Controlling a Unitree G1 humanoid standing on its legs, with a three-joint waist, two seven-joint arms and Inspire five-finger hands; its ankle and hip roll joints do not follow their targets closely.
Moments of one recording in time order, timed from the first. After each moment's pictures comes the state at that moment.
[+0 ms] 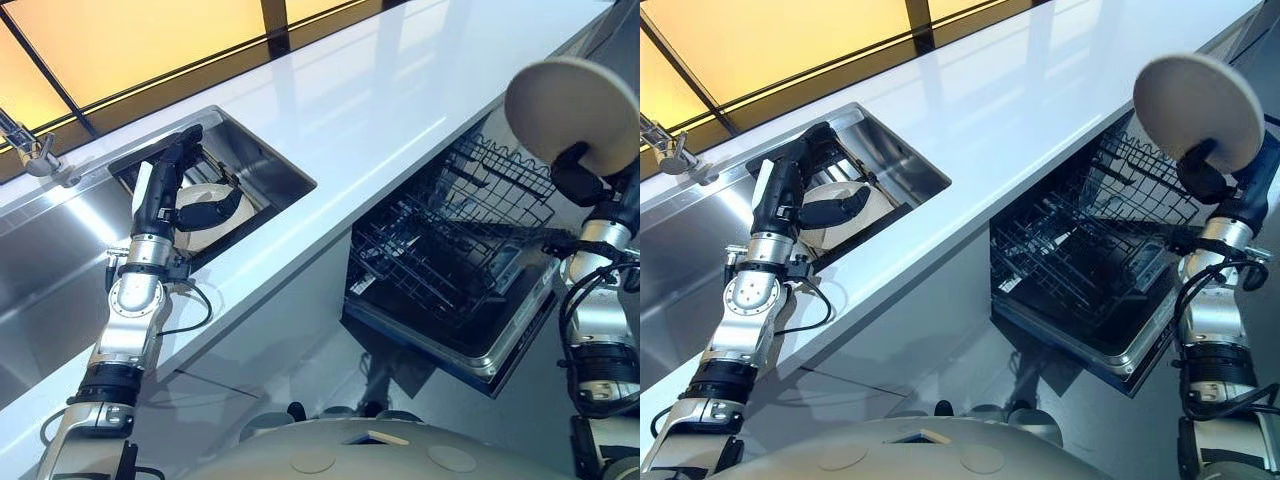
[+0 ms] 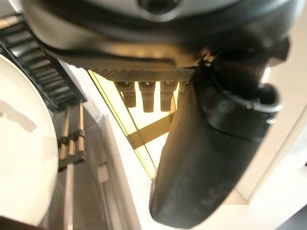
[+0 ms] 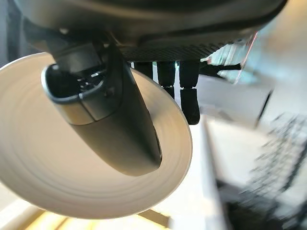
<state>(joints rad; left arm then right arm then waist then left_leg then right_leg) -0.09 0.53 0.05 0.24 -0.13 -0.37 0.05 -0.18 -0.71 -0.17 0.46 0.09 -0.10 -0.48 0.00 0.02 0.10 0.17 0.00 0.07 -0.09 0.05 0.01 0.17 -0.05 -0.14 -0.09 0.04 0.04</state>
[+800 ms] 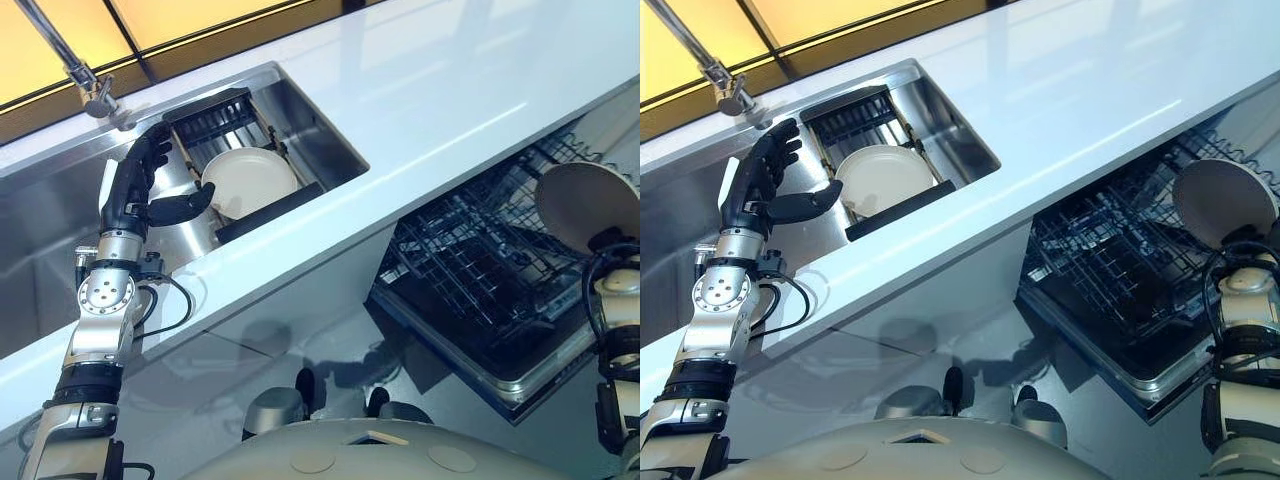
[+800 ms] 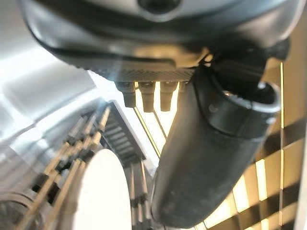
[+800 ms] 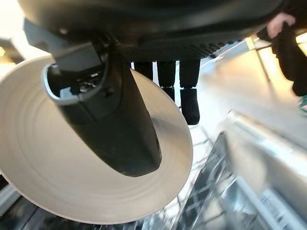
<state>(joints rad) -0.08 0.57 0.12 0.24 -0.22 -0.32 0.01 -0.36 -0.79 -0.12 0.86 -0.17 0.19 -0.38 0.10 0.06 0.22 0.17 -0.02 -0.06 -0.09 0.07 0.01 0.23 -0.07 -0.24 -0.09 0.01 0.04</state>
